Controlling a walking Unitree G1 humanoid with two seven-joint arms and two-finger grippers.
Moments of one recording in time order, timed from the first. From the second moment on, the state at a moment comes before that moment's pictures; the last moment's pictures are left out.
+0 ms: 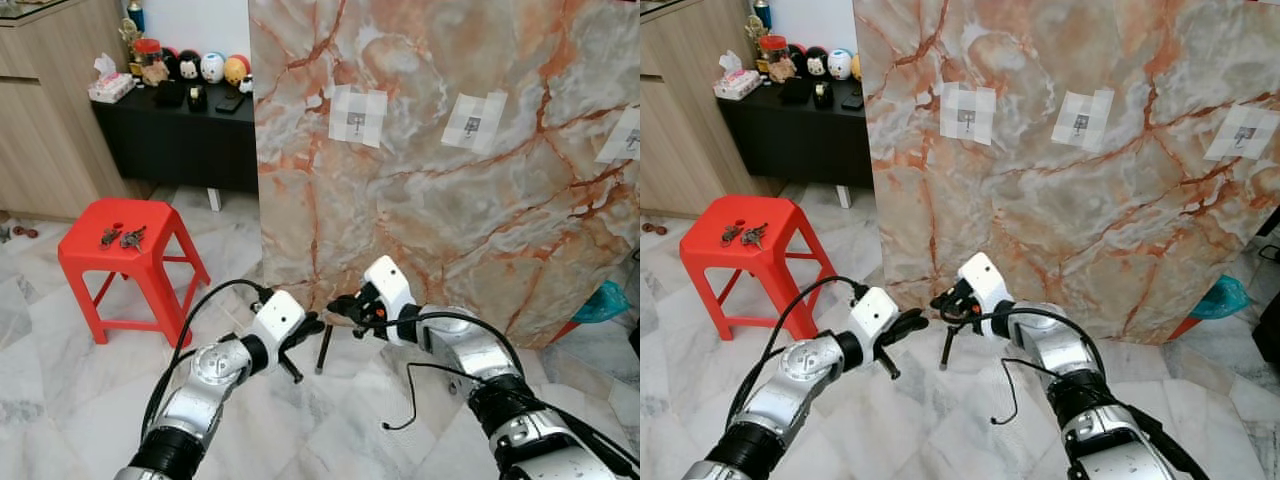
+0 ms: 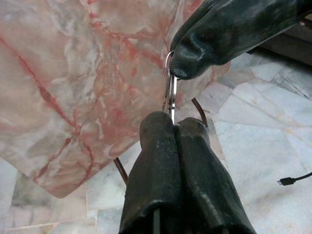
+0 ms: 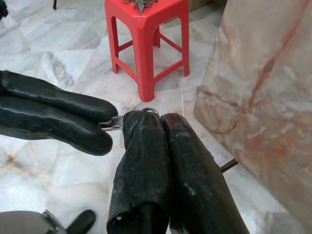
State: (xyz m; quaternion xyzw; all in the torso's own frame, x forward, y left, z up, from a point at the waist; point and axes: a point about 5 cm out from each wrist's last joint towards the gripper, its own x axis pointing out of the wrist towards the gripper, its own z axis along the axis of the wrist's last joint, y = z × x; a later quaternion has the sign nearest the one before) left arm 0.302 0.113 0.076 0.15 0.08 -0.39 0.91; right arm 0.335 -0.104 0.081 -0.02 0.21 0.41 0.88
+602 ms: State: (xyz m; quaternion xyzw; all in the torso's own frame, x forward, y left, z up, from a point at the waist) left arm 0.298 0.119 0.074 0.16 0.09 -0.39 0.90; right arm 0.338 -0.113 0.083 -0.02 0.21 0.40 0.89
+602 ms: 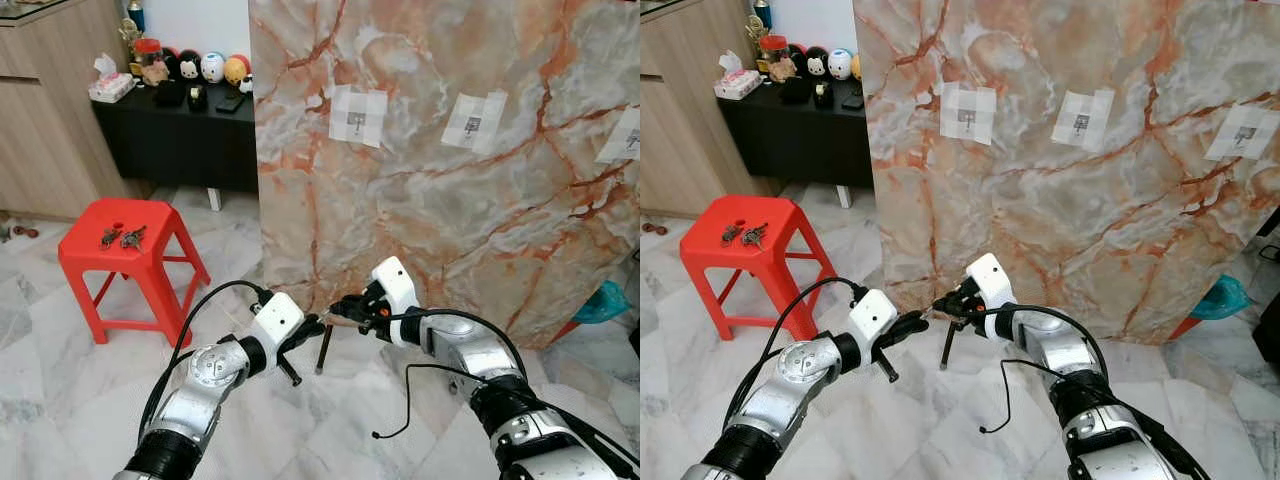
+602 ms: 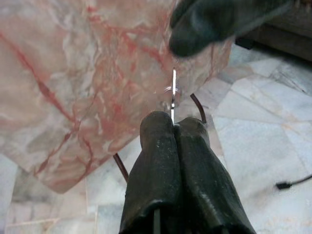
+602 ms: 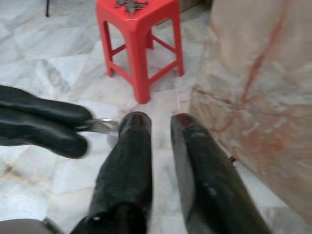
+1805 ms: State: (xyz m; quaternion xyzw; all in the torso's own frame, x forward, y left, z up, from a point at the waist) left arm 0.310 0.121 0.083 0.11 0.06 -0.24 0.96; right arm 0.234 -0.217 -0.049 0.01 0.41 0.00 0.91
